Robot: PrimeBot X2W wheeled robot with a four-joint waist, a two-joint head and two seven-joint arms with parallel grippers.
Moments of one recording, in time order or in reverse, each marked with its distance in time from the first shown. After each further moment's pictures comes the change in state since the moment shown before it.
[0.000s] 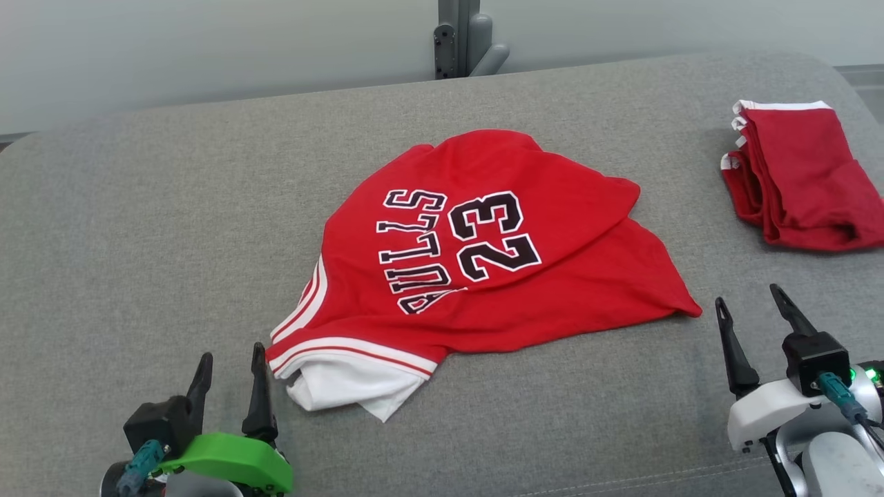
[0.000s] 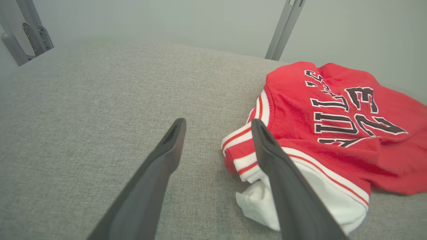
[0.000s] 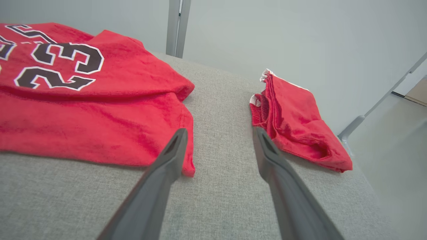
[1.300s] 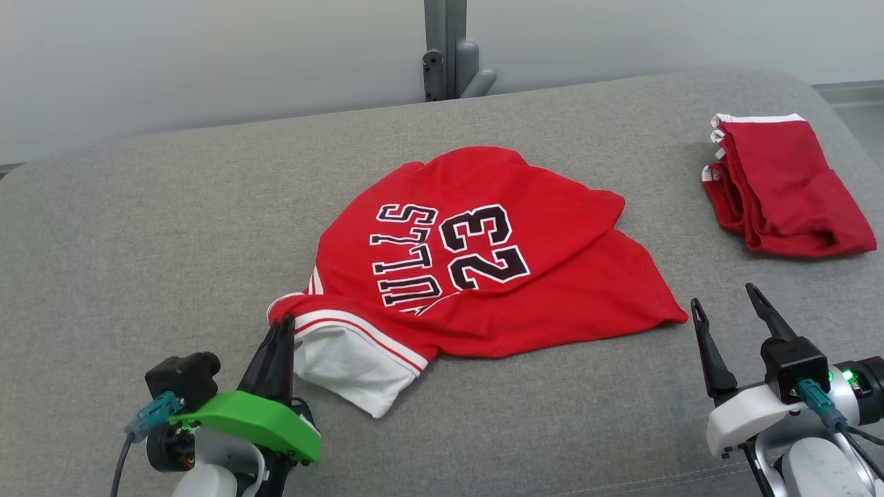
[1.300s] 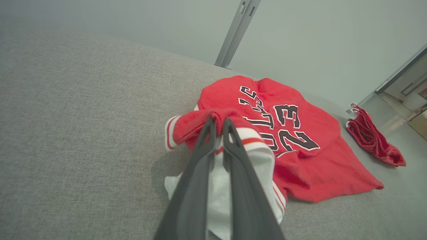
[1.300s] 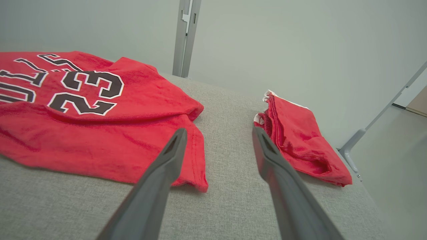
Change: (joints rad) left arm -0.099 -0.034 -0.038 0.044 -0.178 -0.145 0.138; right arm 0.022 0.034 0.029 -0.086 -0.013 0.000 0.010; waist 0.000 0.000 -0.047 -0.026
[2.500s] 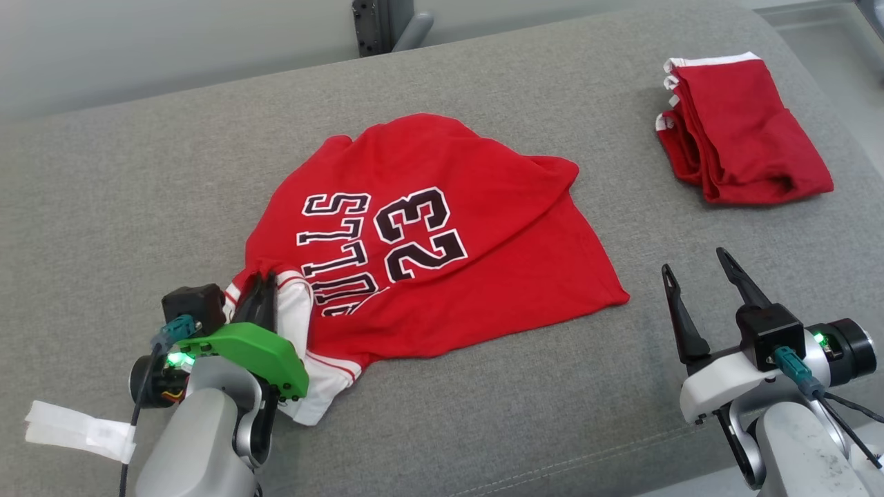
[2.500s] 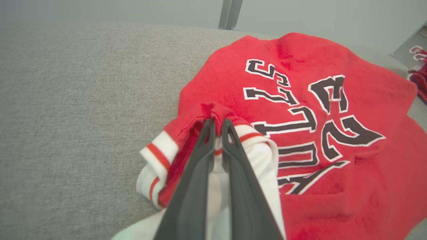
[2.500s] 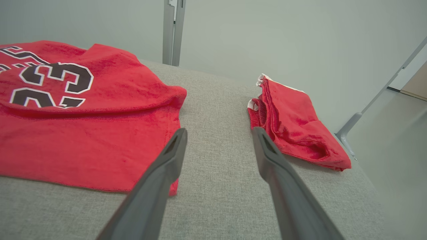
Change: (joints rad) left arm -0.267 0.021 -0.043 0.323 0.123 0.050 -0.037; right arm -0.089 0.021 0.053 0.023 0.015 0.000 -0.008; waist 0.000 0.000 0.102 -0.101
